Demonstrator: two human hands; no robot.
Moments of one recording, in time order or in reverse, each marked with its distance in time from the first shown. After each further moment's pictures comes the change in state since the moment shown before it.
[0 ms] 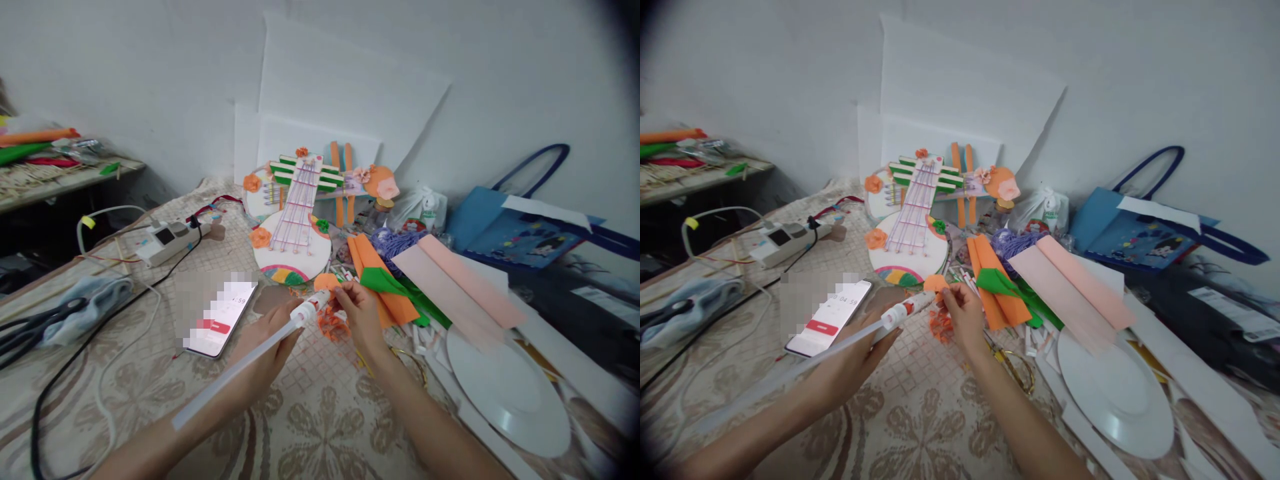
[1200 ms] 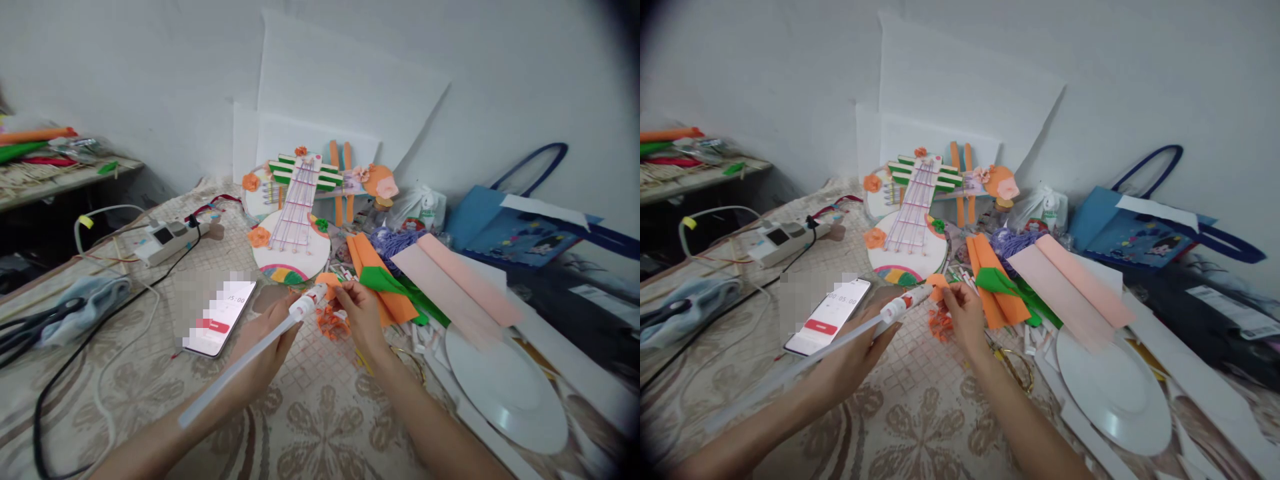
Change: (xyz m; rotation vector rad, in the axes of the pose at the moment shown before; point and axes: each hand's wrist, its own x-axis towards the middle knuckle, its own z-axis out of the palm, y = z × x) left_hand 0.003 0.002 0.000 0.001 0.055 0.012; right_hand 0.000 0.003 -0.003 0.009 0.011 -0.007
